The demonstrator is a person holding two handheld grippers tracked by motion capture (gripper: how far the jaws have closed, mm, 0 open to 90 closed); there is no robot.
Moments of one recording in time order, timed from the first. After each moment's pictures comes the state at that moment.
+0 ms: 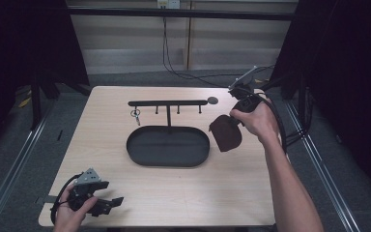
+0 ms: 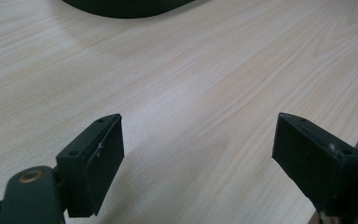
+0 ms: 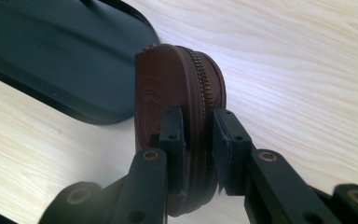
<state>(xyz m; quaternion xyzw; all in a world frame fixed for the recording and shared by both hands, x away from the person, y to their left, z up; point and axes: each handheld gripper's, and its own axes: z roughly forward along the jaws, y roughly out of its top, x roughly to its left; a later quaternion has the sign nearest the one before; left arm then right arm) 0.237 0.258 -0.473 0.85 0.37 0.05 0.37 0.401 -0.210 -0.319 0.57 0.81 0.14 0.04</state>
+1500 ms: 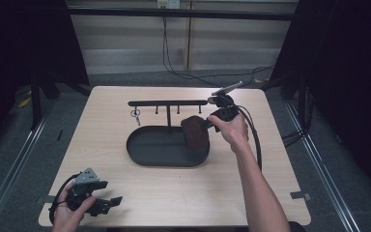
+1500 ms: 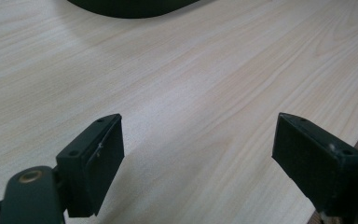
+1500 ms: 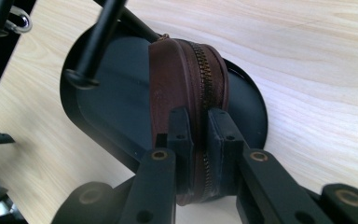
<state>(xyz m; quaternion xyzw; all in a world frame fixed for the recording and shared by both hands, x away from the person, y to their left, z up) 0.237 0.261 -0.472 0.85 0.37 0.05 0.37 0.413 -0.171 -0.375 0.57 0.77 0.30 -0.04</state>
